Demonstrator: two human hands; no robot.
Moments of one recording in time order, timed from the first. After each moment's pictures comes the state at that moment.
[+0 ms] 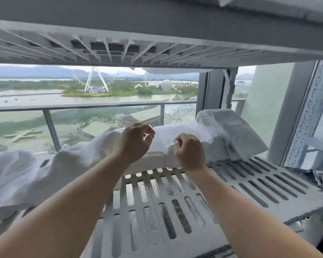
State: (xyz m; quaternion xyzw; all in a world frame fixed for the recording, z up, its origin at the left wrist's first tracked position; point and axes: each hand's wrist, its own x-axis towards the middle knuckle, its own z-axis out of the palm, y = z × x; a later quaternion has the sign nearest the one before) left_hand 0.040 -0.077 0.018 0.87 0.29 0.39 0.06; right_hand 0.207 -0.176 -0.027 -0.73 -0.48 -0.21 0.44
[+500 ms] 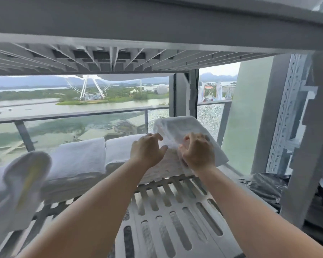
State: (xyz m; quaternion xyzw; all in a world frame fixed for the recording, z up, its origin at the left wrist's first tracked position) left_hand 0.295 -0.131 0.006 0.90 0.34 0.27 0.04; right_hand 0.442 -0.237 -0.025 -0.80 -0.42 -0.23 0.36
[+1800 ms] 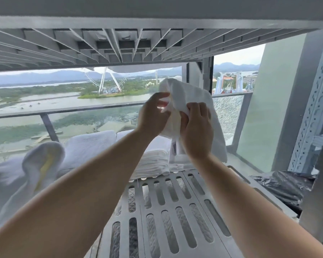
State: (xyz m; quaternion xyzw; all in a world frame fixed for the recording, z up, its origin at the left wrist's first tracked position) left_hand 0.295 -0.143 0.073 0.79 0.27 0.49 0.23; right_hand 0.400 -0.220 0.022 -0.63 -0.44 -0.35 0.54
